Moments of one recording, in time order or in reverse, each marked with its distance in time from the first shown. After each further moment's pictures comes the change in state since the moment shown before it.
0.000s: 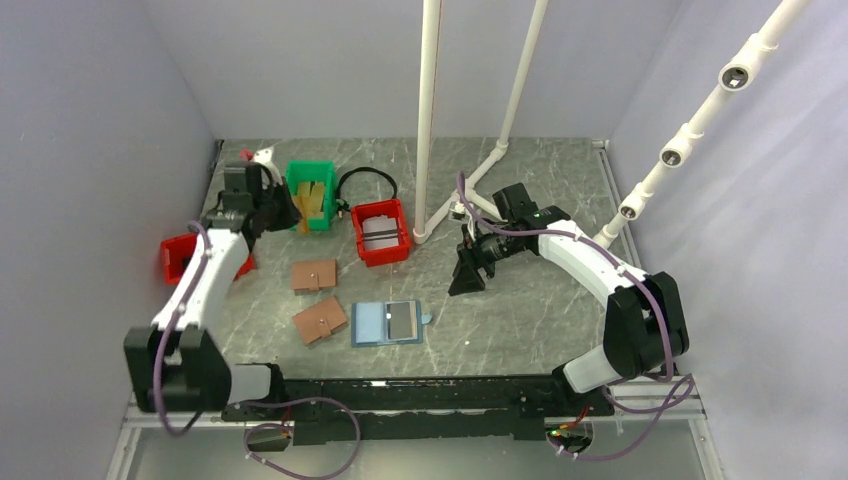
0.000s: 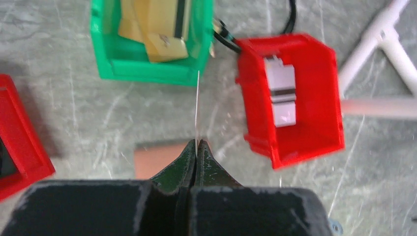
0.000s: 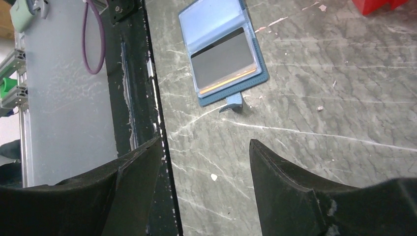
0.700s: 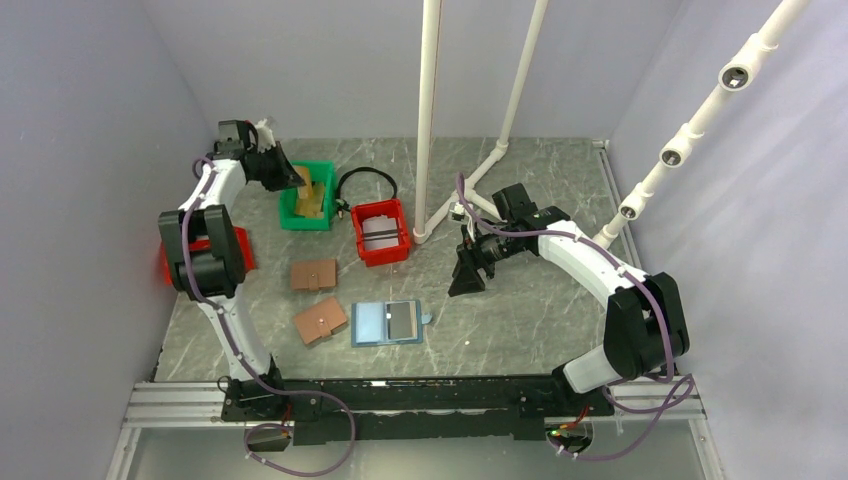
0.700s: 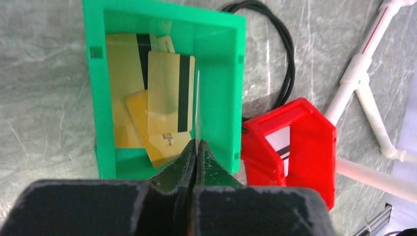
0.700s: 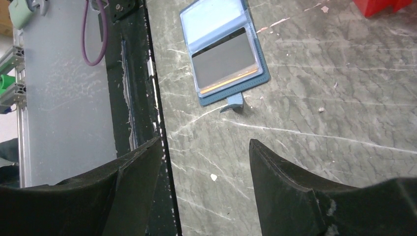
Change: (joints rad) left arm 0.242 0.782 0.596 0.015 0.417 0.041; right arm 0.000 -0.003 -0.002 0.000 0.000 -0.011
